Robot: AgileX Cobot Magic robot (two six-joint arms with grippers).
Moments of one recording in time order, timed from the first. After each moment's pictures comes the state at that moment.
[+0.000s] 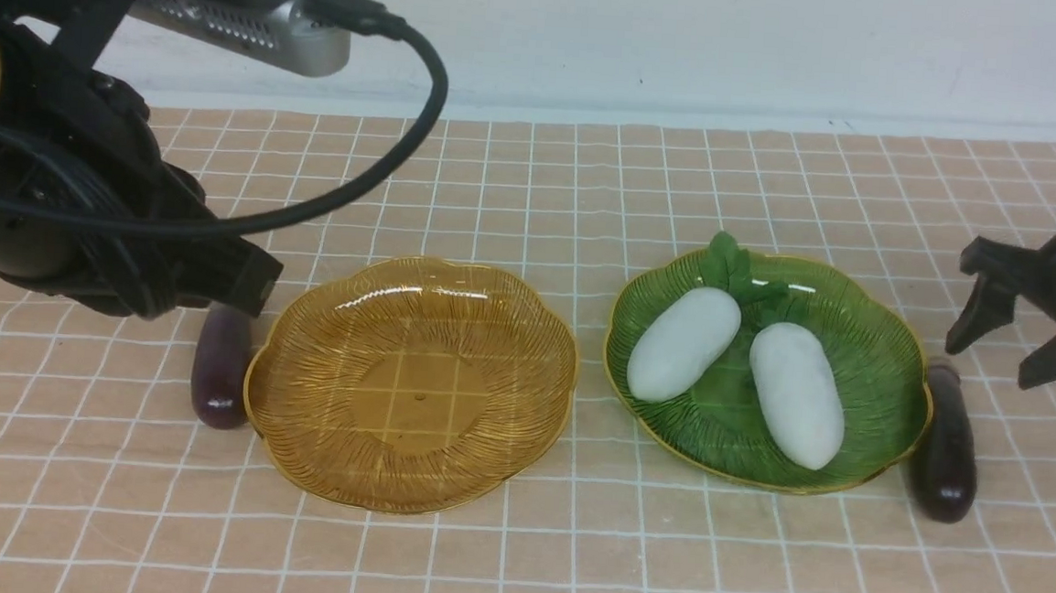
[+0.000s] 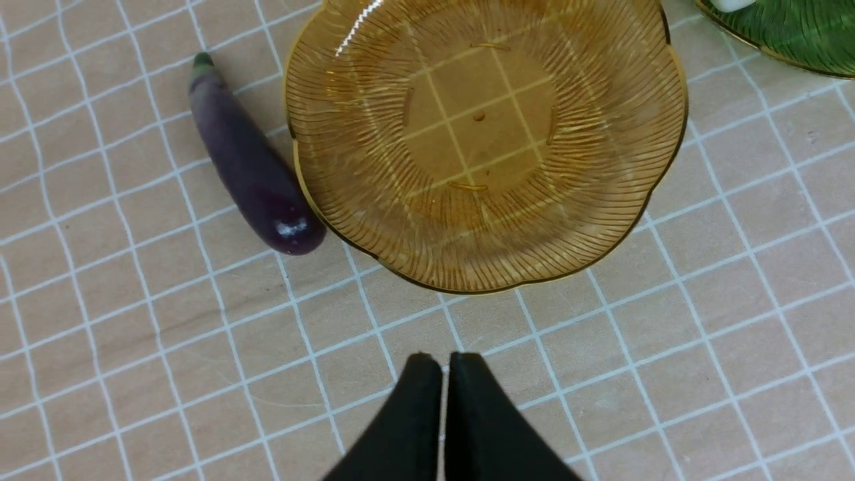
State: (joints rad) right arm -0.11 2.15 -1.57 0.30 1.06 0.09; left arm -0.52 1.20 -1.36 0.15 1.25 -0.16
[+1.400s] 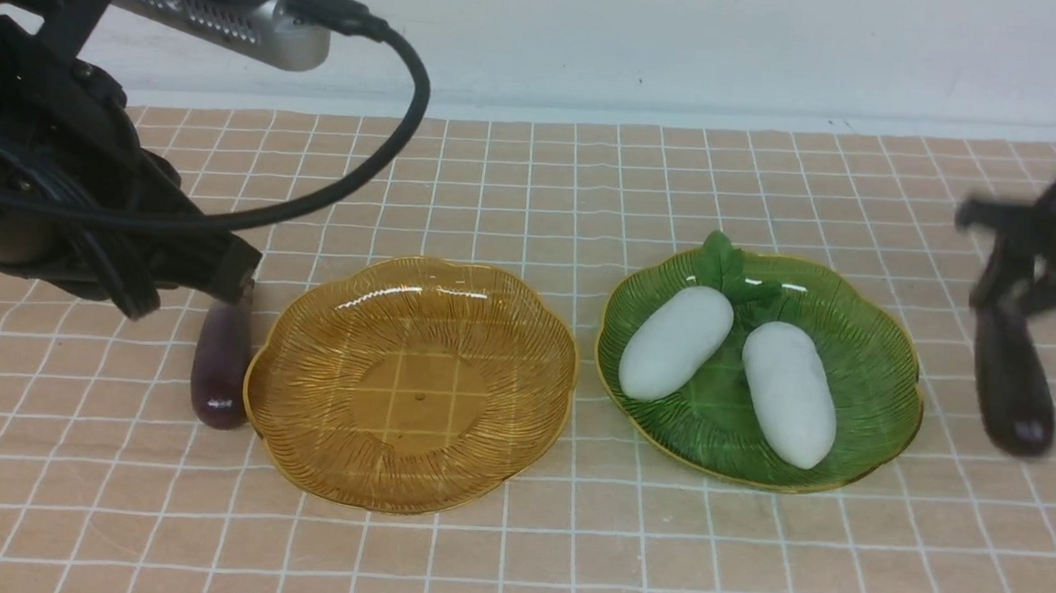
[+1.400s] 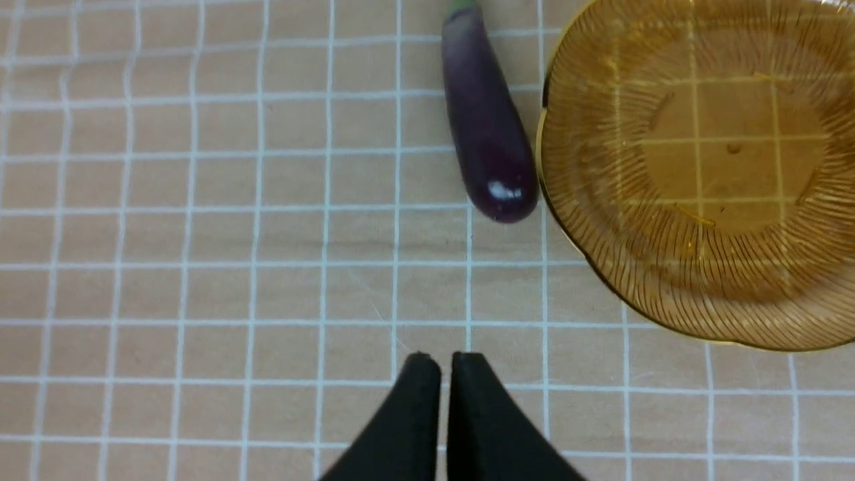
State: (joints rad) right arm 0.44 2.15 -1.81 0.80 0.80 0.02; left arm -0.15 1.24 -1.36 0.12 1.25 -0.16
